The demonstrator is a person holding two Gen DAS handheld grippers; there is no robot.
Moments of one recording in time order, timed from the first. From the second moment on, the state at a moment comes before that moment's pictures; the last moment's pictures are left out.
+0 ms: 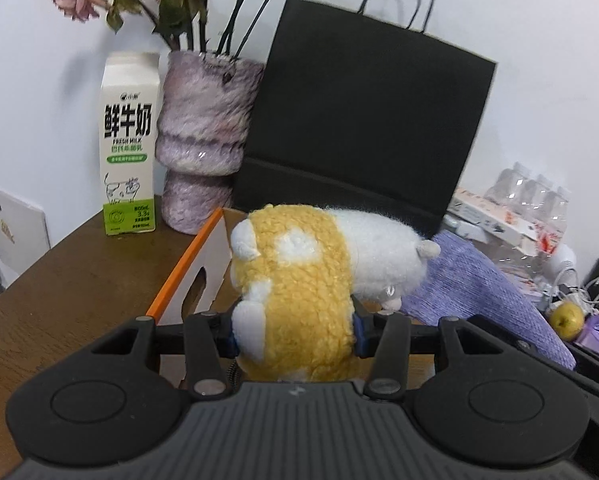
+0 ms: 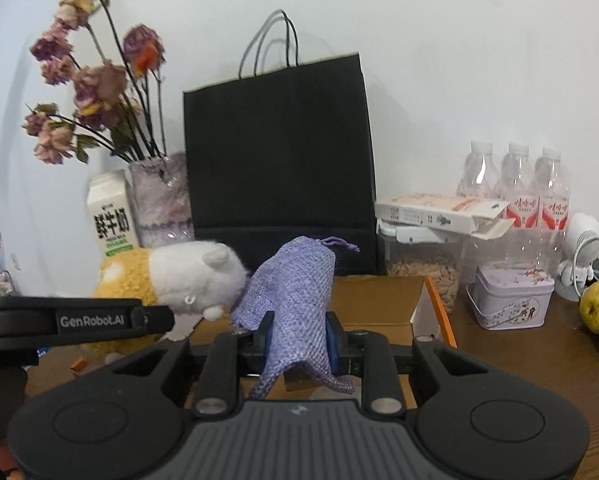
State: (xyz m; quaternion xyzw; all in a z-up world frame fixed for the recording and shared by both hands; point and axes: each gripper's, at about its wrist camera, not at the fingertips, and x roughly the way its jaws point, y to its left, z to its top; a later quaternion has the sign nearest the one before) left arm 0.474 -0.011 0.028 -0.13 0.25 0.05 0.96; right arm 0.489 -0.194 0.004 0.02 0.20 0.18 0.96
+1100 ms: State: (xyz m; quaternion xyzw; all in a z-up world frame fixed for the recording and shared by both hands) left arm 0.479 -0.017 0.019 -0.07 0.23 0.09 0.97; right arm 0.507 -0.193 -0.022 0.01 0.24 0.13 0.96
